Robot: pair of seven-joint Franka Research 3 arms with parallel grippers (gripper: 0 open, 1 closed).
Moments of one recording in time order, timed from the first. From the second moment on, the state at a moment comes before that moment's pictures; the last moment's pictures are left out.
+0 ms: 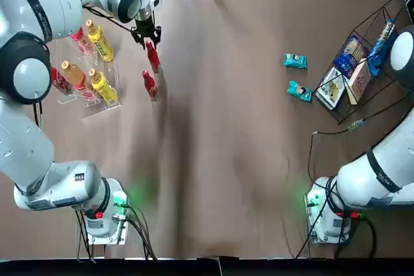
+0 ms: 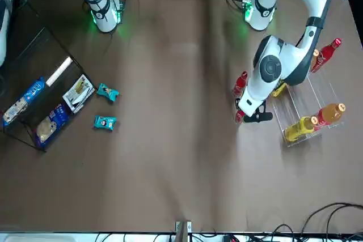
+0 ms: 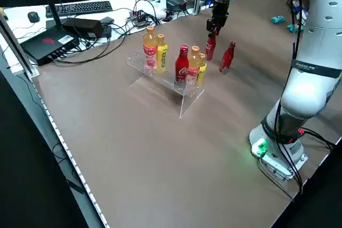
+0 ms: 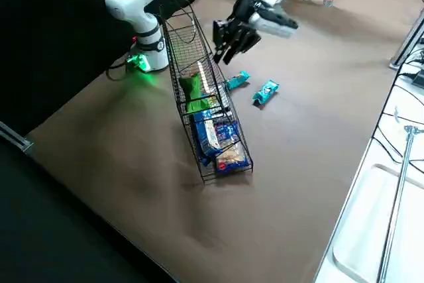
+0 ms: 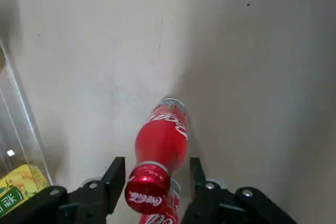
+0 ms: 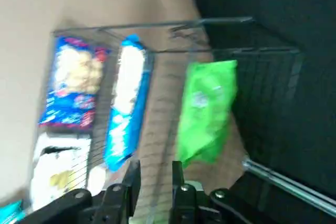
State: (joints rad) left arm 0.11 0.30 -0.53 -1.98 0.24 2.16 -0.60; right arm 0.04 0.33 -0.22 -1.29 -0.40 1.35 0.31
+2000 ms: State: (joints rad) left arm 0.44 0.03 -0.54 -1.70 0.23 1.47 -0.11; right arm 0.30 0.61 -0.21 -1.71 0.12 1.96 1.48
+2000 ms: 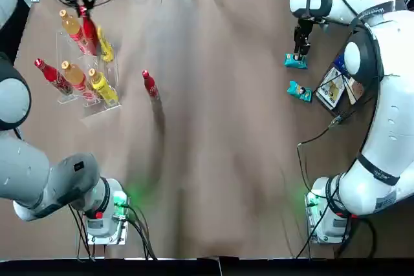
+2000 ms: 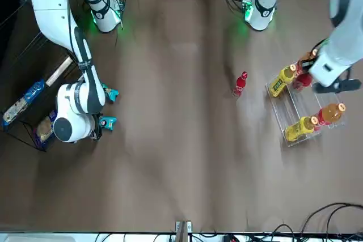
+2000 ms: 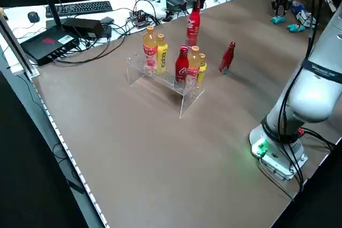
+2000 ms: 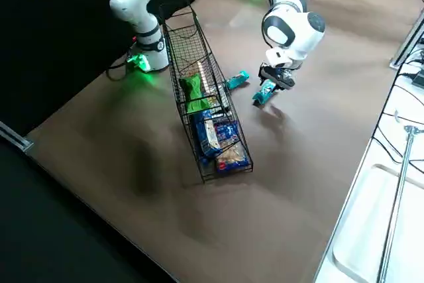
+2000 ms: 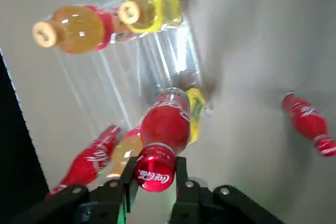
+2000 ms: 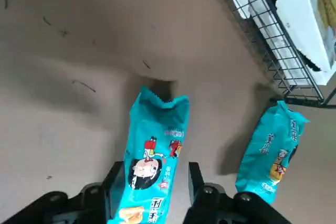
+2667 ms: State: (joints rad) left arm 0.72 0.02 -0.54 -1.72 0.23 1.52 0.32; right arm 0.31 0.65 -0.21 -1.74 0.12 2.03 1.48
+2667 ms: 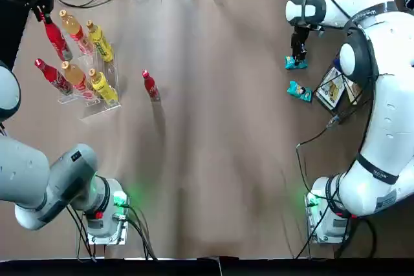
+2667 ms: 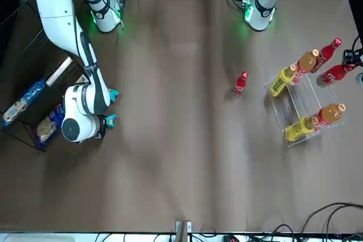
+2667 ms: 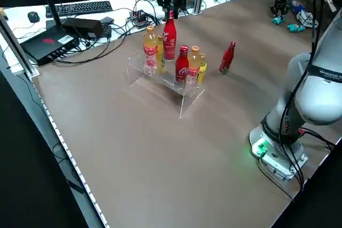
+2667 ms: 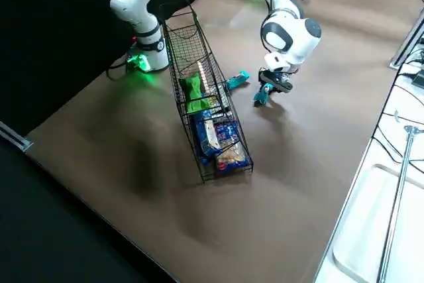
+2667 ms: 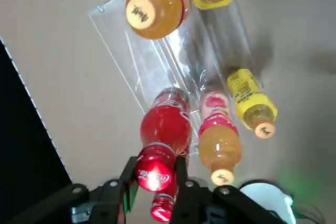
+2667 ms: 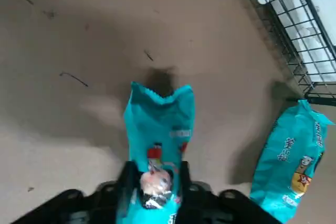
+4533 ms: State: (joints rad) left arm 0.86 -0.08 -0.54 -1.92 0.22 1.69 0.53; right arm 0.29 0.31 -0.30 -1.24 -0.51 1.04 0.55
